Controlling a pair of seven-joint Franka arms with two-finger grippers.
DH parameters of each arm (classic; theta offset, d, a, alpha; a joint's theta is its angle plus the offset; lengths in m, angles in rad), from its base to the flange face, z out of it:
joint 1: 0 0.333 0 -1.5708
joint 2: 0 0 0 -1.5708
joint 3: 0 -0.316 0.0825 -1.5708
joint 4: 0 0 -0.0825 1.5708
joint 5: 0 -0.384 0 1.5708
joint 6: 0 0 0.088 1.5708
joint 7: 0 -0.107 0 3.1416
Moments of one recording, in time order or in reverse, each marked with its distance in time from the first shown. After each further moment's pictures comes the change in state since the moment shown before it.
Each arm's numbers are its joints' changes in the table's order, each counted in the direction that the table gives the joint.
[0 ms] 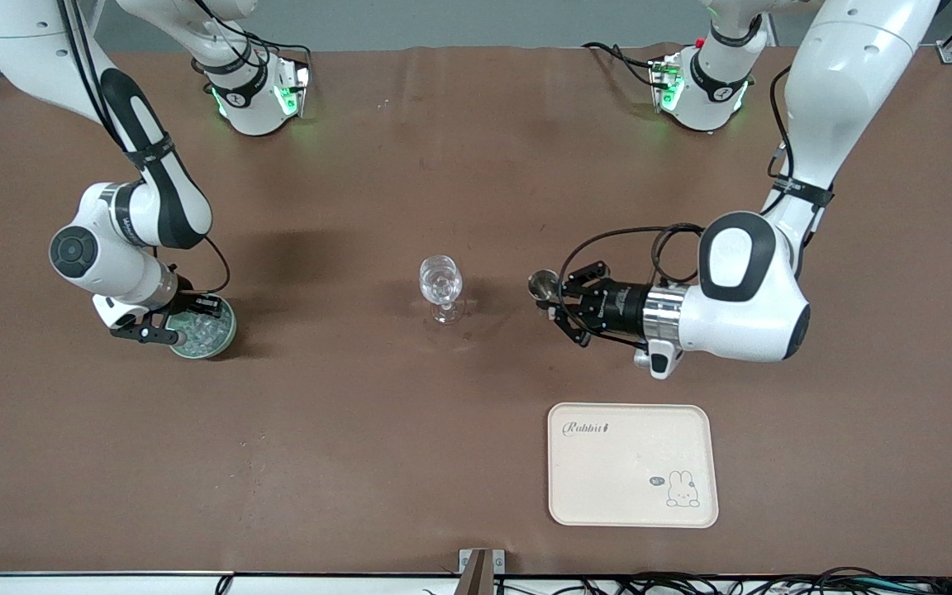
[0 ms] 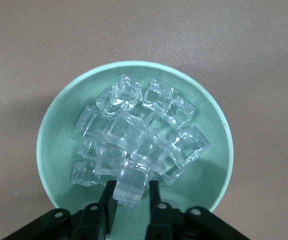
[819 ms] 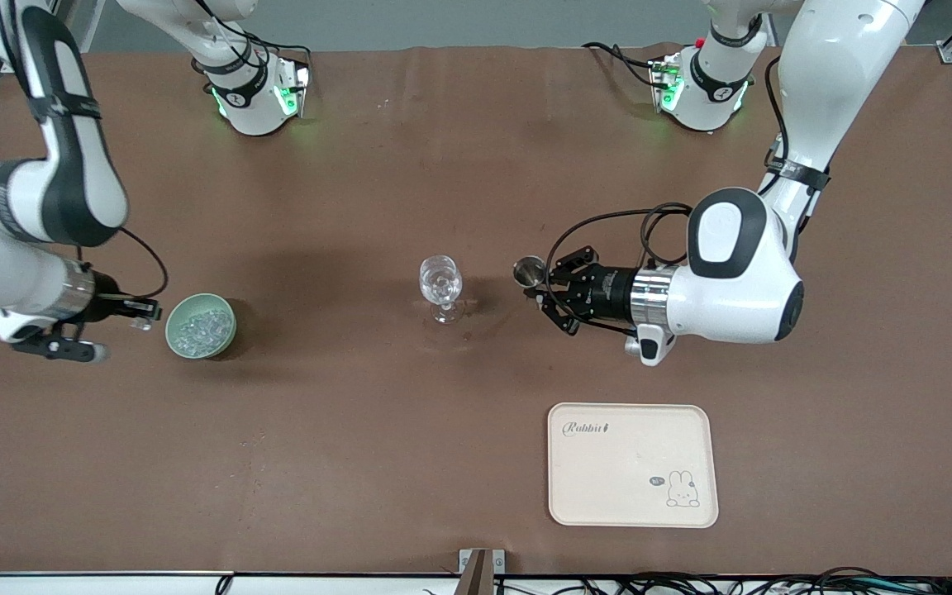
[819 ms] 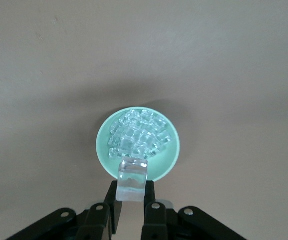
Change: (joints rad) left arm -0.037 -0.045 -0.002 -0.002 -0.017 -0.016 0.059; right arm -0.026 -0.100 0.004 0.431 0.000 0.583 -0.009
